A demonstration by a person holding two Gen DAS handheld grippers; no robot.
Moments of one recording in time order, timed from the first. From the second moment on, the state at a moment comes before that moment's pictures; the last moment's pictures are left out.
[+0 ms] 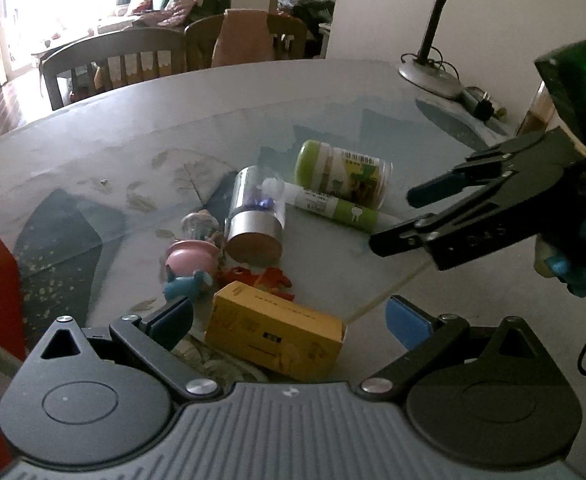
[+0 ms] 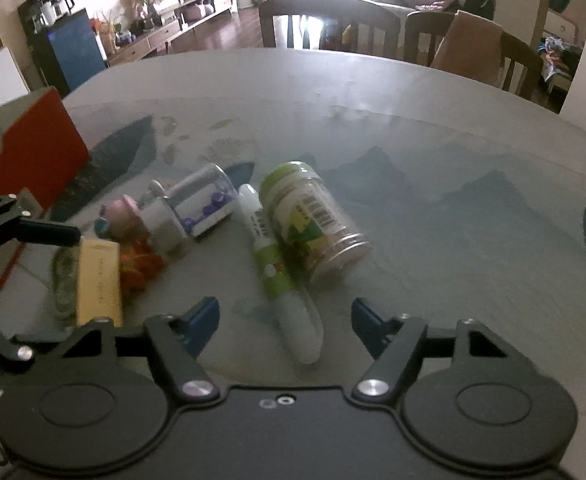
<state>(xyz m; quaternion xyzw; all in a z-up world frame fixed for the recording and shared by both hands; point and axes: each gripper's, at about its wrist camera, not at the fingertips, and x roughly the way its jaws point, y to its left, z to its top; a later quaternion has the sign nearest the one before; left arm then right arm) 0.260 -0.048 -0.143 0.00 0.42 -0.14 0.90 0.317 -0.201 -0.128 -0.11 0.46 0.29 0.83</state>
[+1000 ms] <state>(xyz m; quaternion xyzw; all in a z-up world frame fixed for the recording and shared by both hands) 0.250 -0.055 -0.137 -0.02 0.43 -0.11 0.89 0.279 -0.198 -0.122 -0.07 0.46 0.30 0.83</state>
